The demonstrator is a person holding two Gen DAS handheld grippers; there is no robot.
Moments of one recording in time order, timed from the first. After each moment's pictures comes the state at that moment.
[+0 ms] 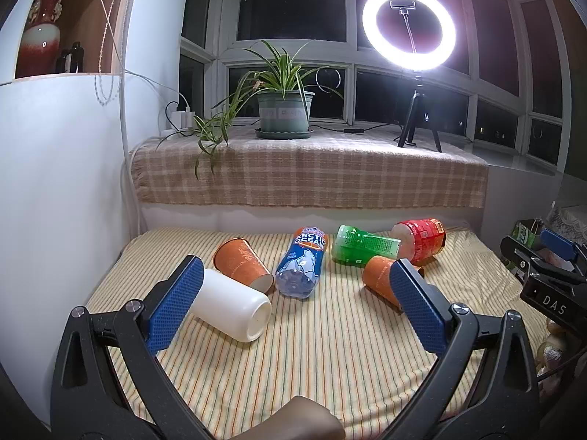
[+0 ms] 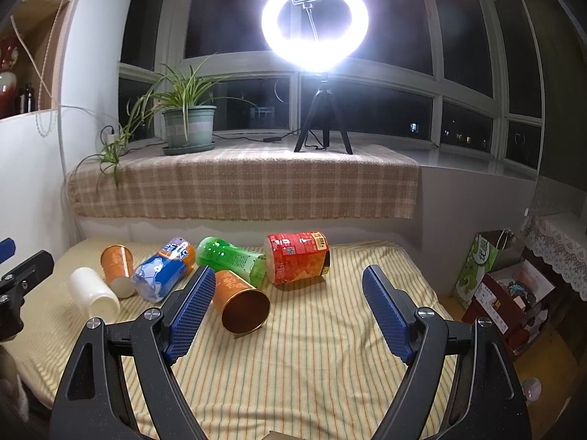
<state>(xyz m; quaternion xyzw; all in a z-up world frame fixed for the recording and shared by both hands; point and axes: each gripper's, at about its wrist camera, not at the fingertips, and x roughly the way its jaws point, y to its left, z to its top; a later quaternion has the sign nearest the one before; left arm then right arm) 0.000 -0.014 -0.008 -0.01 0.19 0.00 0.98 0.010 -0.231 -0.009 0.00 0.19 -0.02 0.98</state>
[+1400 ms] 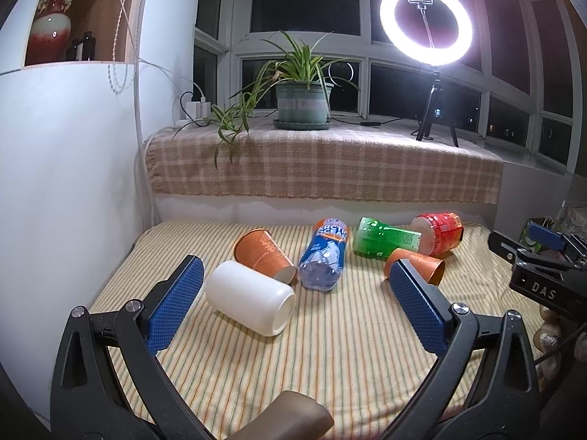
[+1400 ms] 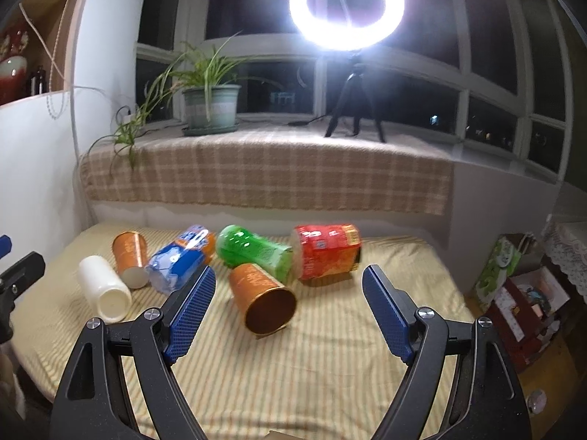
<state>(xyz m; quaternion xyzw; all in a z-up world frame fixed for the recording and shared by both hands) 0.001 0.013 -0.011 -0.02 0.21 0.02 0.98 0.041 -0.208 -0.018 -0.01 0.22 0.03 0.97</state>
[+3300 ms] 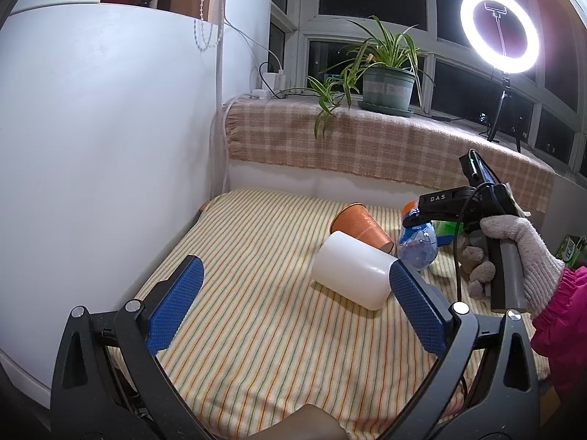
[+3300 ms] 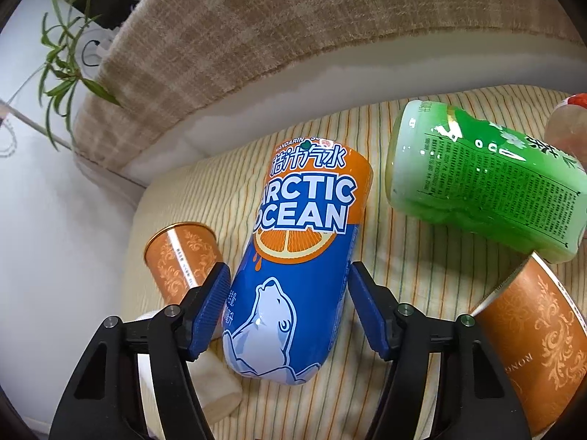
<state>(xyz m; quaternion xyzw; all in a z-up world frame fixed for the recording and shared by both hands) -0.023 0.111 -0.033 -0.06 0.24 0.11 0.96 0.262 -0.098 -0.125 0.19 0.53 0.19 0.81</state>
